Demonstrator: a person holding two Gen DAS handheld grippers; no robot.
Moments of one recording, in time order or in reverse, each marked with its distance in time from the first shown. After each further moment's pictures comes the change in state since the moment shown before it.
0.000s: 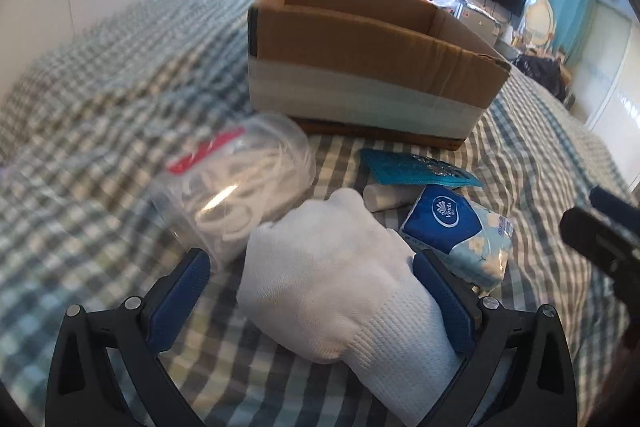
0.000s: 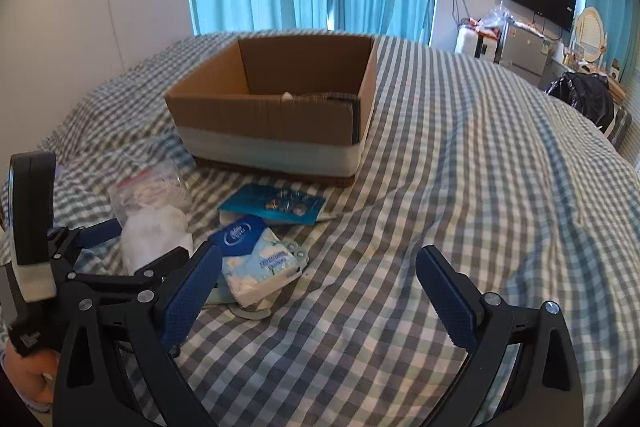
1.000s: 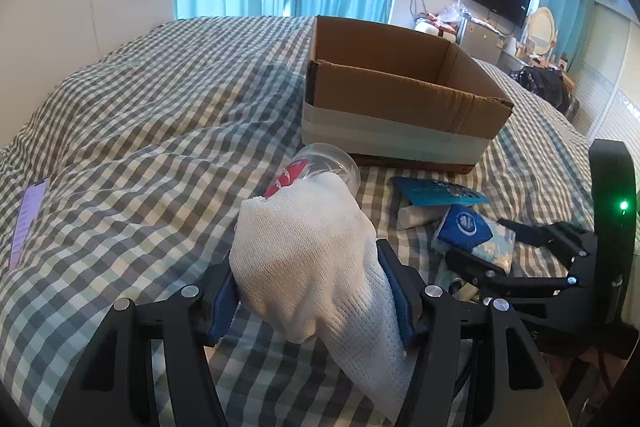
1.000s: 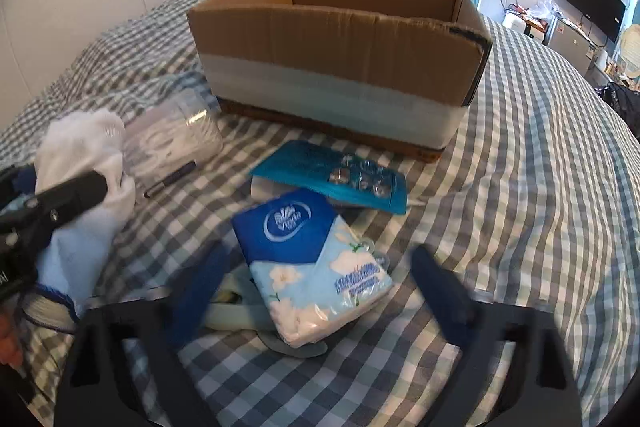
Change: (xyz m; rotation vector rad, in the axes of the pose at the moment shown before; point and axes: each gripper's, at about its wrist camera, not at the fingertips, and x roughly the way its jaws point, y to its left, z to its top) left arm -0.049 0.026 0.011 0.037 -0.073 0.063; right arm 0.071 0.048 -0.009 -0.132 0.139 0.081
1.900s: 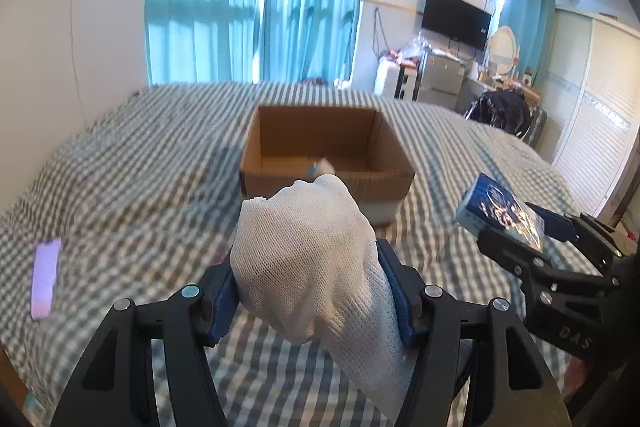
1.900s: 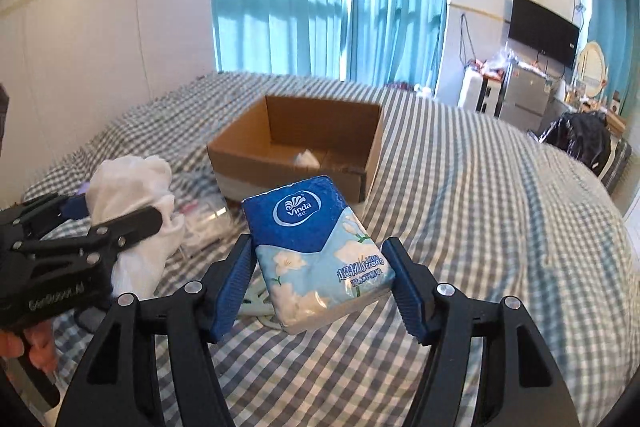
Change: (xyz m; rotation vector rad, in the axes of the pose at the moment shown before) left arm -0.093 -0.056 0.041 0.074 -0.171 -0.072; right arm -0.168 -0.021 0.003 0.065 -0.311 -0.085
